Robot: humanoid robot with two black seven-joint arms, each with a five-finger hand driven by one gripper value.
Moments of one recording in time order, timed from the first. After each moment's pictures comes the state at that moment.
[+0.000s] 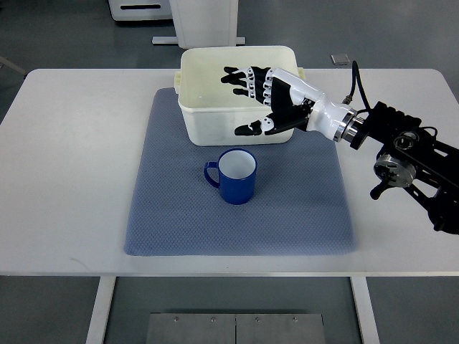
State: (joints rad) left arm -0.02 0.00 -0.59 -0.14 0.33 -0.04 -0.01; right arm 0.89 -0.33 0.55 1.16 -0.68 0.30 0.26
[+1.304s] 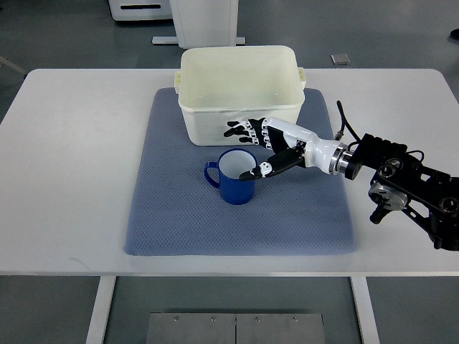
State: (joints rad) left arm -0.02 0.00 -0.59 -0.14 0.33 -0.04 -0.01; right arm 0.86 -0.29 0.43 1.05 -0.74 0.32 0.25
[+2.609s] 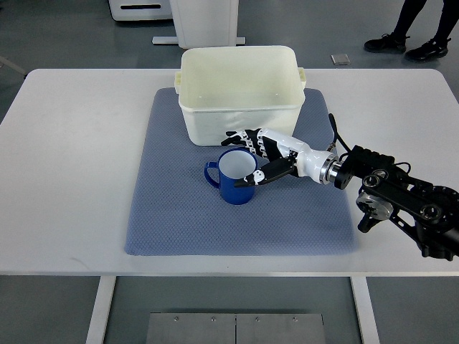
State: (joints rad) left arm -0.02 0.00 -0.59 -0.14 0.33 -0.04 -0.01; right arm 0.84 -0.24 0.40 0.98 -0.73 0.27 0.26
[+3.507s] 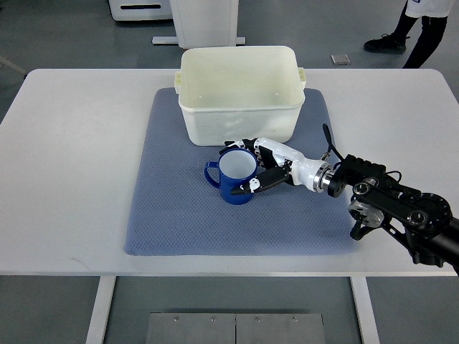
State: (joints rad) left arm -0.02 0.00 -0.59 -0.14 0.33 -0.04 -0.01; right arm 0.82 -0.19 0.37 0.92 -0.74 0.25 0.26
